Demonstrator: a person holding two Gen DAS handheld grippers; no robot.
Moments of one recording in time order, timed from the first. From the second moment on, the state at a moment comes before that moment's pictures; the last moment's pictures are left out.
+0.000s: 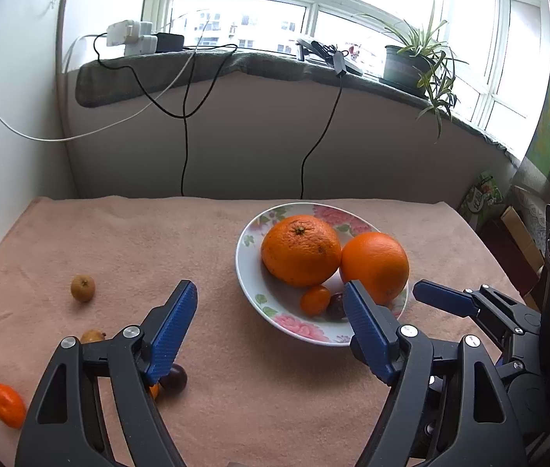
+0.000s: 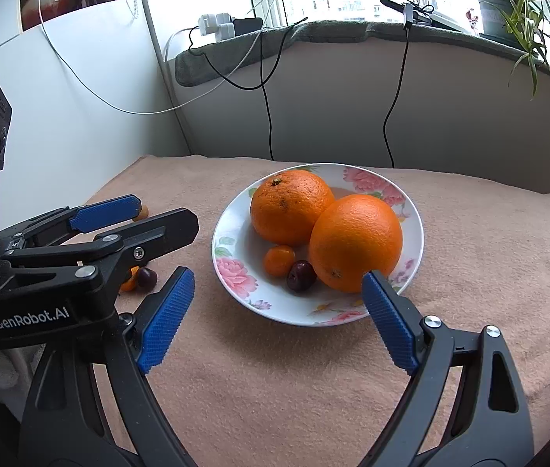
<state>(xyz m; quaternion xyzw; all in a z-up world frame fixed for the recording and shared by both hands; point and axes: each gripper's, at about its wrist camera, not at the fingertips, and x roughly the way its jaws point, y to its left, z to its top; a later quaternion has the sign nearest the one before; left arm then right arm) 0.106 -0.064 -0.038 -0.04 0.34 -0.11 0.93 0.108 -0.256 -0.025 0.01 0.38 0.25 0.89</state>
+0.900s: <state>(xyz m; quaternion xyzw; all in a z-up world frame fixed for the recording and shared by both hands) 0.052 0.013 -0.032 -0.05 0.33 -0.03 0.94 0.085 -0.191 -0.013 -0.04 0.36 0.33 0.87</state>
